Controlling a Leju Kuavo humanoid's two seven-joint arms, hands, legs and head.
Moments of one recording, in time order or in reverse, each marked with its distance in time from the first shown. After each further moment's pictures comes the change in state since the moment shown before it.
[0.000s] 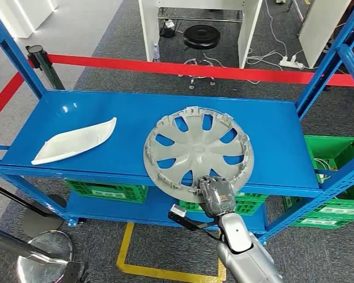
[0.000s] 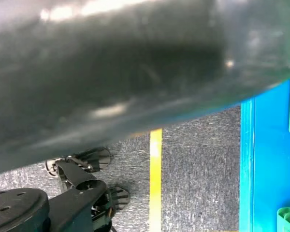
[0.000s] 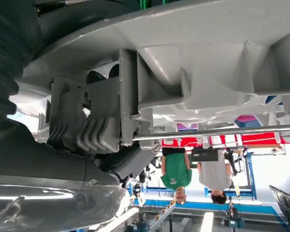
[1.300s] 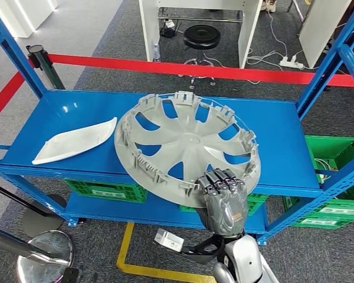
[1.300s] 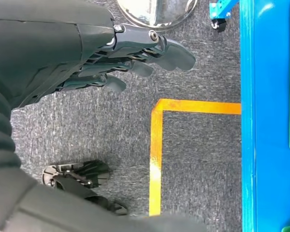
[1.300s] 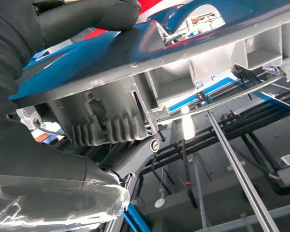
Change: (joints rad) left arm 0.025 0.000 0.002 0.000 0.000 0.066 -0.072; right arm 0.262 -0.009 0.089 -0.746 0.071 -0.126 -0.051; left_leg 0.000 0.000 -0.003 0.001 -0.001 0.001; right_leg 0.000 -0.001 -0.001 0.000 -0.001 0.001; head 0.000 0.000
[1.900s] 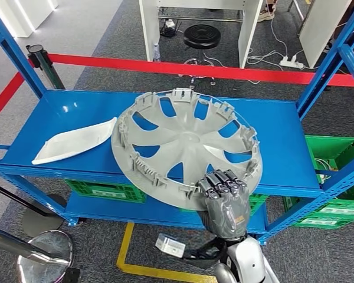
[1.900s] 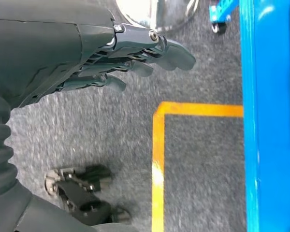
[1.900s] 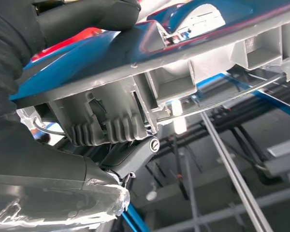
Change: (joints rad) left arm 0.001 -0.002 0.000 0.000 -0.020 0.053 -0.003; right arm 0.032 0.025 -0.035 -0.041 0.000 0.000 -0.101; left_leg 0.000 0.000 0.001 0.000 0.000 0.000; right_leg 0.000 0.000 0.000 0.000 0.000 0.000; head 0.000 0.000
